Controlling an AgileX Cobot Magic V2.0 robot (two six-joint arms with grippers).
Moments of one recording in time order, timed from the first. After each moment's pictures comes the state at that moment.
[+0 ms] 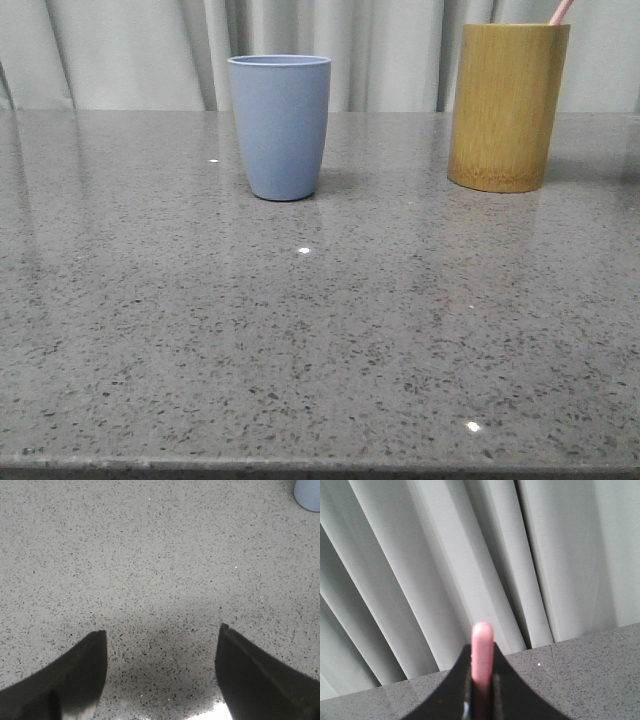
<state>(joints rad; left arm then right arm) -0.10 0.85 -0.94 -0.10 1.00 0.10 0.15 1.50 -0.81 0.09 -0.74 0.36</state>
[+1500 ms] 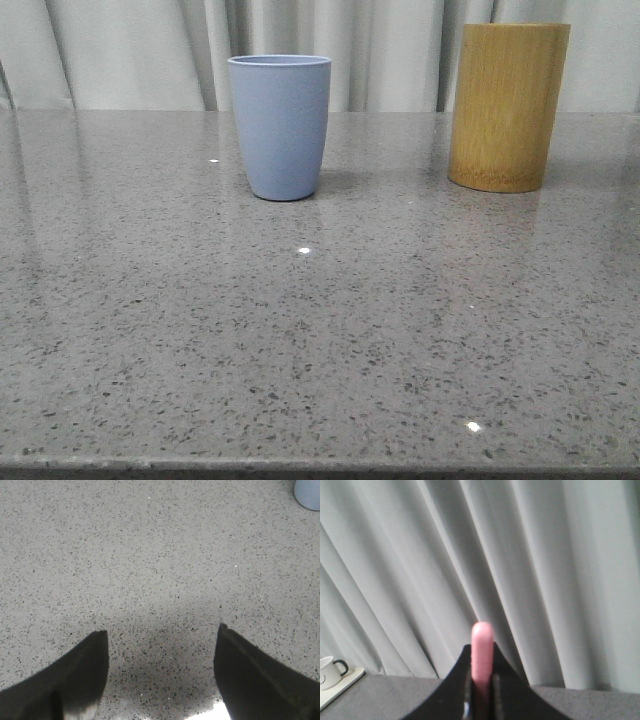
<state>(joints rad) -0.10 0.85 -0.94 -0.10 1.01 0.10 0.44 1.41 -1.35 0.02 -0.10 0.36</state>
